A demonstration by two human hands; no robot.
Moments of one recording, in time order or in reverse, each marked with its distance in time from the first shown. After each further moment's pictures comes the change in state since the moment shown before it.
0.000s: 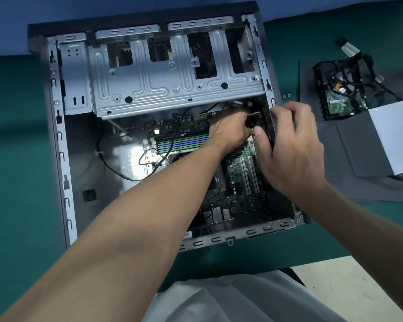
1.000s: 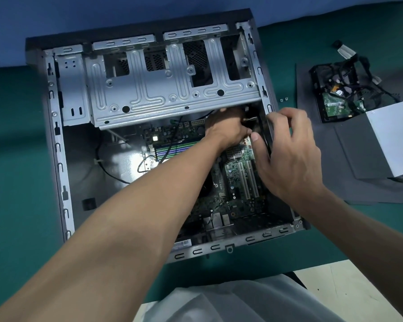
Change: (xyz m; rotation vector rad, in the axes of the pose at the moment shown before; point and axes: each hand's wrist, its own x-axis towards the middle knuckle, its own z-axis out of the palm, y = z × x) left_hand 0.019 0.000 -0.007 0.003 0.025 0.003; right_hand 0.003 0.001 -0.003 0.011 -0.012 -0.025
